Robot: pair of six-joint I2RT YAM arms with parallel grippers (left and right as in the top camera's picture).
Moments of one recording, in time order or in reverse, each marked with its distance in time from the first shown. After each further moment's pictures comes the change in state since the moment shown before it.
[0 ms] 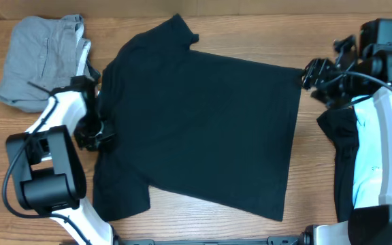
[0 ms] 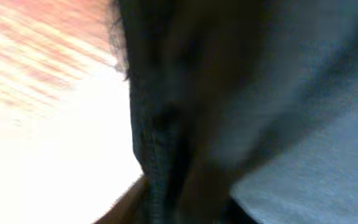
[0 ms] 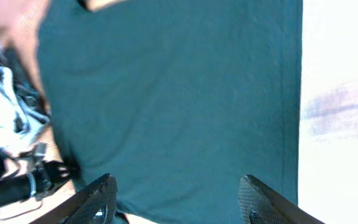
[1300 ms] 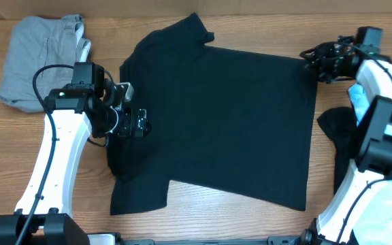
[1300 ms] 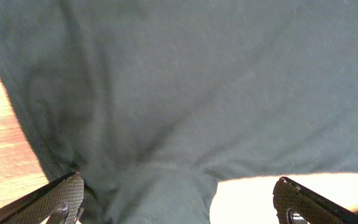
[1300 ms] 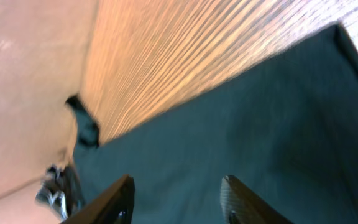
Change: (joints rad) left arm -0.188 -0.431 0.023 -0.113 0.334 0.330; right arm -0.192 0.631 0.079 0.744 -0.282 0.253
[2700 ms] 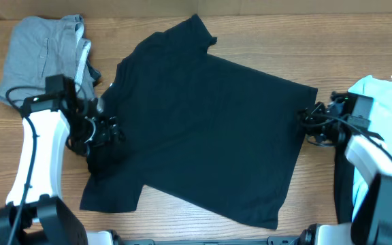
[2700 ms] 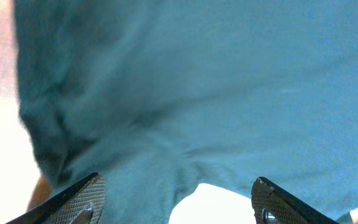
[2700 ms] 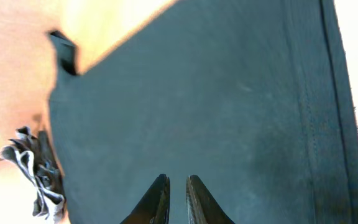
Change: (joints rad) left arm 0.189 0.035 -0.044 -0.079 -0.026 -0.046; right arm 0.036 -0.632 -0.972 0.404 0.124 0.054
